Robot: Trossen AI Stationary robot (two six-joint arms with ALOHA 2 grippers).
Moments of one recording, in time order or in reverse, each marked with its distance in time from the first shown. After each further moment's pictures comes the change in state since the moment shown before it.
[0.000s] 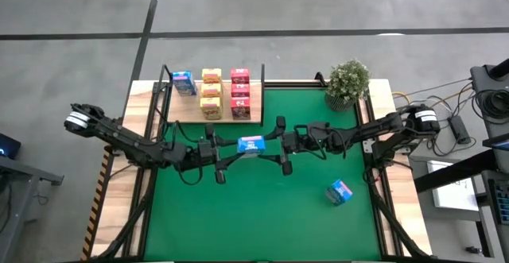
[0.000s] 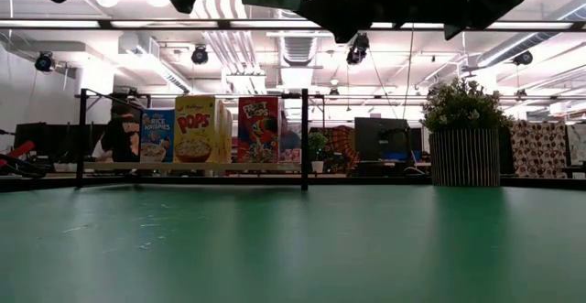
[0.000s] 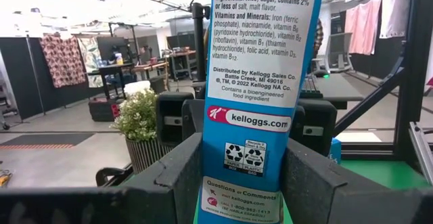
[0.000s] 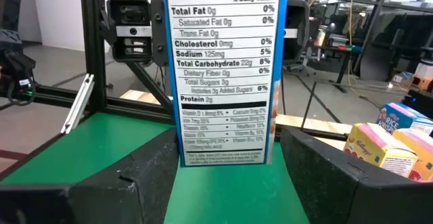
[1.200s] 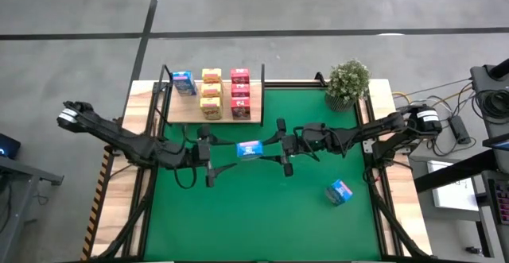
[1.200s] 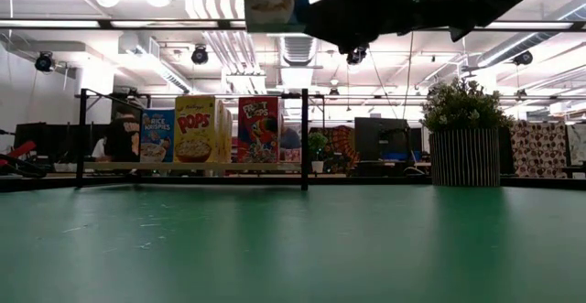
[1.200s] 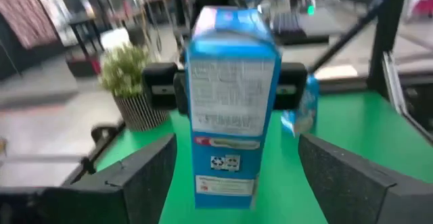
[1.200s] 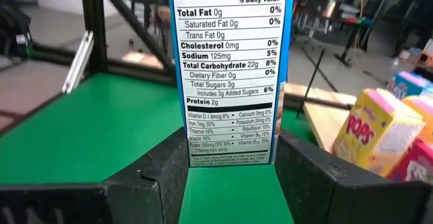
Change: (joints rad) left arm -0.049 -0.160 0.135 -0.610 0.003 -0.094; right arm 0.004 -0.015 0.000 -0.144 0.004 -0.040
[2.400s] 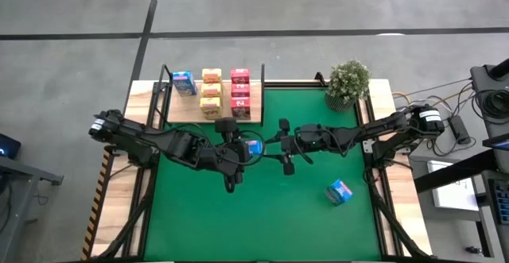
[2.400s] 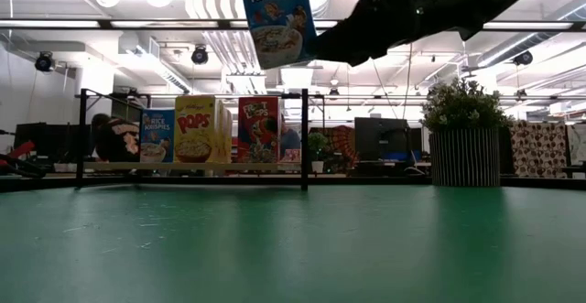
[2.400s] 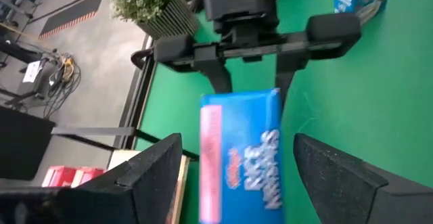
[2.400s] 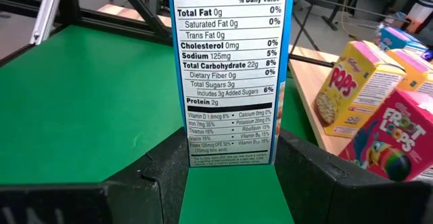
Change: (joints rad) left arm 0.050 0.499 0.914 -1.084 -0.097 -0.095; right arm 0.000 -0.028 0.001 -0.185 0.086 -0.031
